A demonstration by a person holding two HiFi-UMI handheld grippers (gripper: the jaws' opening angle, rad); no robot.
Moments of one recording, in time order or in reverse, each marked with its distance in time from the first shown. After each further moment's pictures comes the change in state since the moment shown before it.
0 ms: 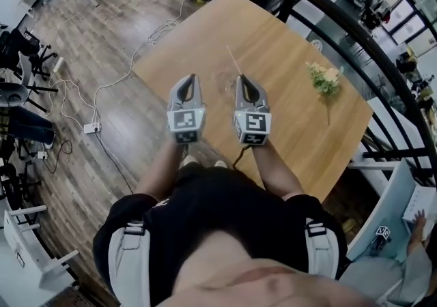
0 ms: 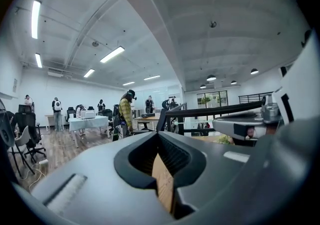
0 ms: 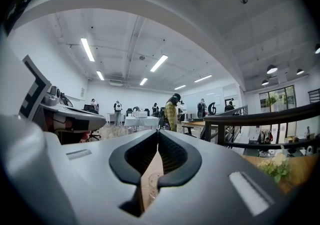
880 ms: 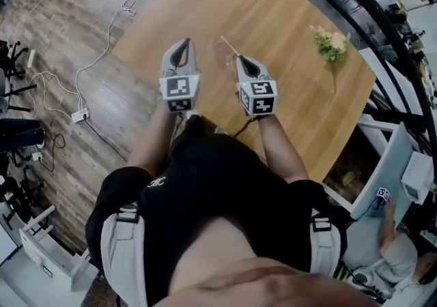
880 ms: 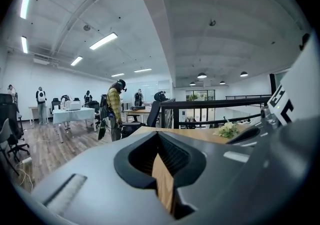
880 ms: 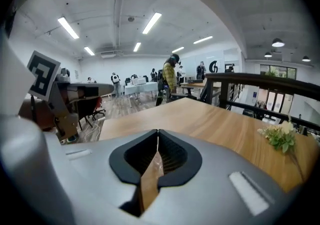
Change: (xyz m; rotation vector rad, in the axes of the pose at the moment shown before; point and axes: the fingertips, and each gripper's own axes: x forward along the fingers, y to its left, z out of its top) left arm 0.111 0.049 -0.058 -0.014 0.077 -0.152; right arm 0.073 -0.010 -0.127 0.109 0.454 -0.001
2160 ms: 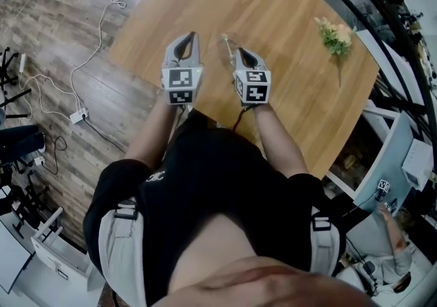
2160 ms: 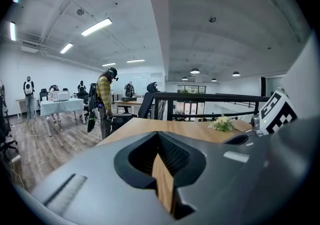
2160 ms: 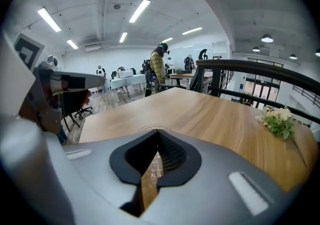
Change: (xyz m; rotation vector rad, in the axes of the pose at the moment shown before) left arm 0.060 0.022 -0.040 0.008 0.105 -0.116; right arm 0.077 -0.017 -0.027 0.072 0.106 -0.122
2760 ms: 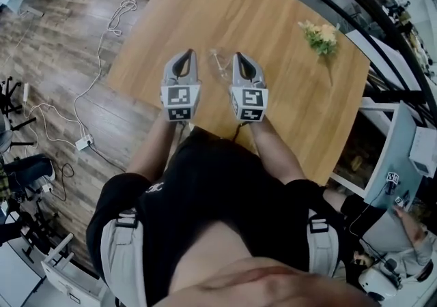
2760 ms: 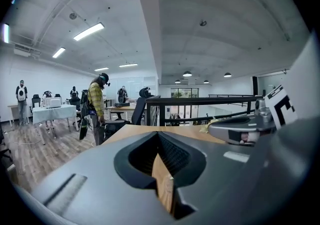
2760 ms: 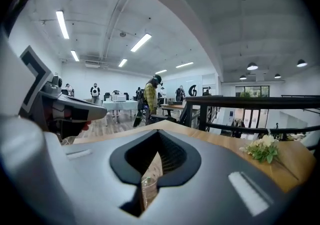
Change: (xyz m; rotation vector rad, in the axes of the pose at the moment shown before) left arm -0.011 -0.040 0.027 0.049 -0.049 -0.070; right arm -0.070 -0.015 0.068 -0.048 -0.367 -0.128
